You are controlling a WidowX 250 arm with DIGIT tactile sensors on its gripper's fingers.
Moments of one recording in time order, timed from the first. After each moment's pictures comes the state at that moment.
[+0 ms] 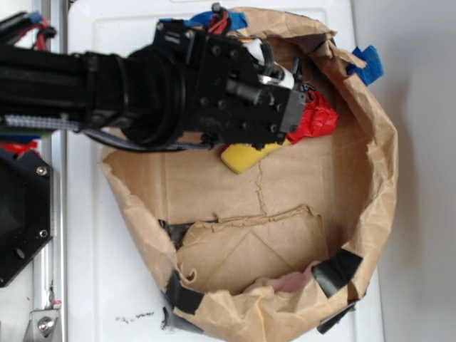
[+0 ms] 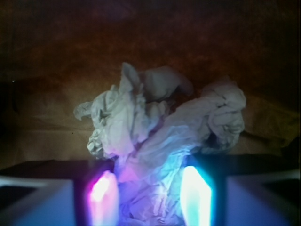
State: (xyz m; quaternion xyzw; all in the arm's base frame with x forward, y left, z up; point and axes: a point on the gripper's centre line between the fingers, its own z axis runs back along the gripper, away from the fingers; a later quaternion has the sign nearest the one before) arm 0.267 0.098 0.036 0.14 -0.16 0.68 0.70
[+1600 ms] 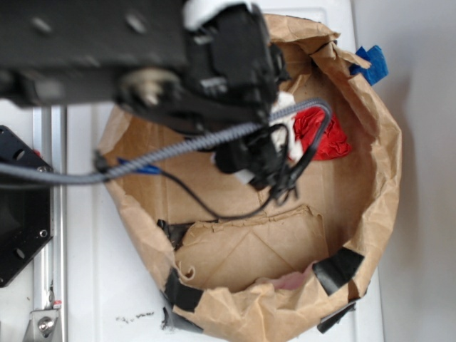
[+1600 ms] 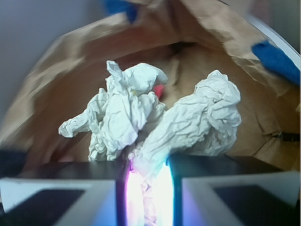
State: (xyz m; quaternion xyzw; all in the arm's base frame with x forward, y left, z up) arm 0.247 0.016 0.171 -0.07 -0.12 0.29 0.95
